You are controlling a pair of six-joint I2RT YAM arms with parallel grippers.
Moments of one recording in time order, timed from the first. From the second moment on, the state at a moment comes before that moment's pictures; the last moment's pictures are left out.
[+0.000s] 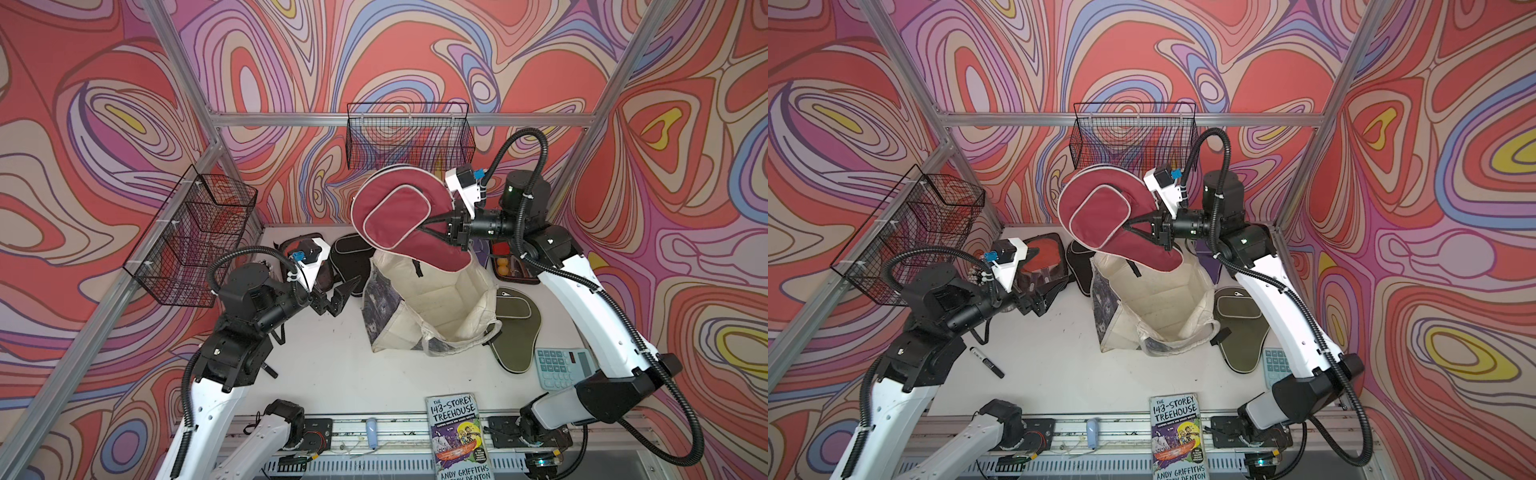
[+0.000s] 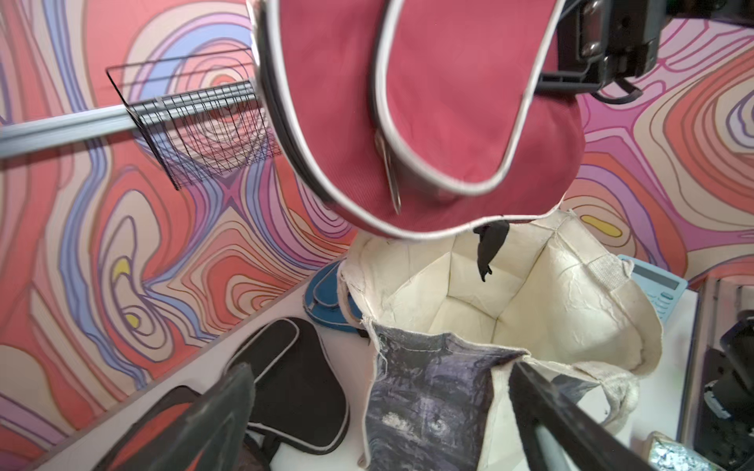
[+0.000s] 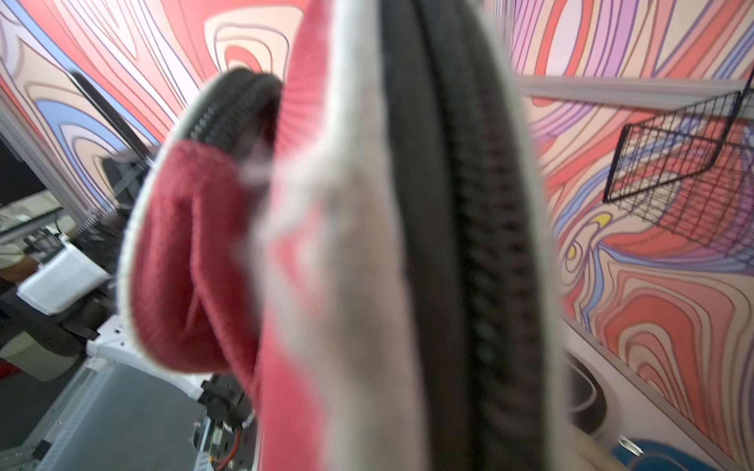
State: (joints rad) left arm -0.29 0.81 1.10 -0.43 0.45 0.09; right arm 0.43 1.49 1.75 -0.29 -0.95 0.14
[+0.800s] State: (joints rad) left arm -0.29 1.23 0.90 0.81 0.78 -0.75; right arm 0.52 1.49 1.45 0.42 -0.82 0.58
